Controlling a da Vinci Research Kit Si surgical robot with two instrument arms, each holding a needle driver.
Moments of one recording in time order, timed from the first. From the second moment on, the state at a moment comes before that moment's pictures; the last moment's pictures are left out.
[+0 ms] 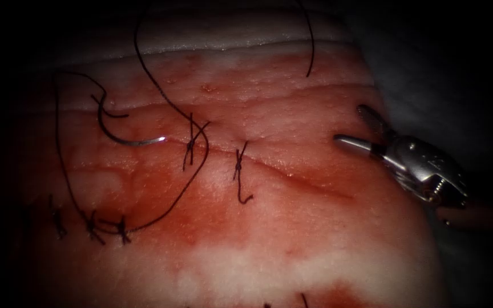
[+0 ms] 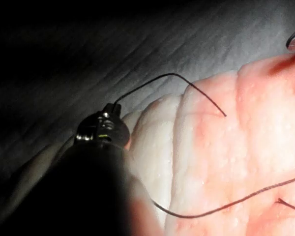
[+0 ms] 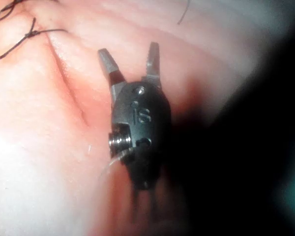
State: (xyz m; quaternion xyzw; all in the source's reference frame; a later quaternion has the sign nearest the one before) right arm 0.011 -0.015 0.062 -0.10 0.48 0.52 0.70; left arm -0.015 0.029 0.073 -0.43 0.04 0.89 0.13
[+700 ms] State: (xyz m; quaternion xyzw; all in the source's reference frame) right arm 0.013 -0.017 0.062 -0.11 0.47 0.52 0.71; left arm -0.009 0.031 0.078 -0.61 -0.10 0.74 0.27
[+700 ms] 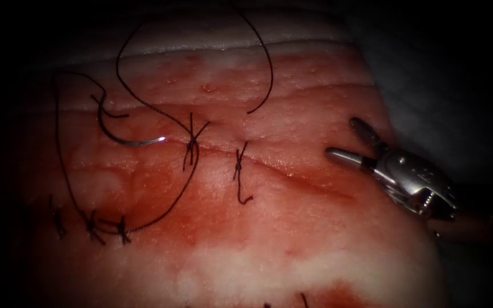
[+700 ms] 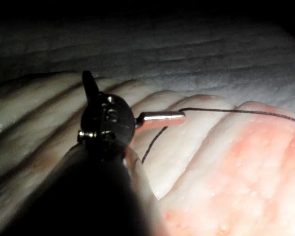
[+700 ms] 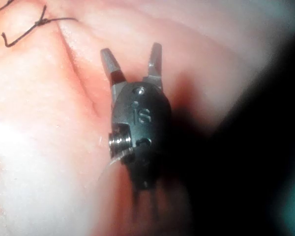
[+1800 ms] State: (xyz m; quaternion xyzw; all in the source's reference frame) right arm 0.014 -0.018 0.060 -0.08 0.48 0.50 0.72; left arm -0.018 0.025 0.074 -0.57 -0.04 0.79 0.21
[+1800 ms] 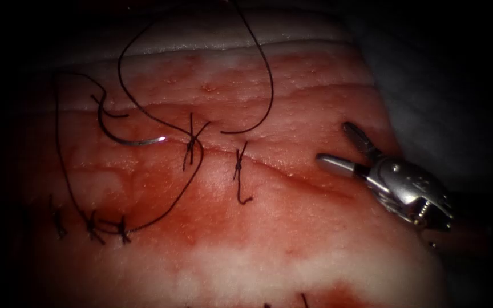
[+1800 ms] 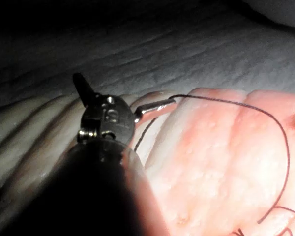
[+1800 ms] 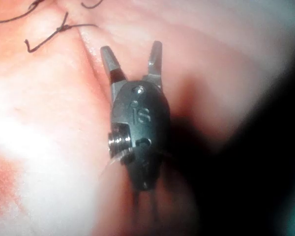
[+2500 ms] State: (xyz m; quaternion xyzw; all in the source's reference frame) right arm 0.013 -0.019 0.061 -0.08 0.47 0.50 0.73; left arm -0.021 0.017 0.089 -0.52 -0.14 0.82 0.18
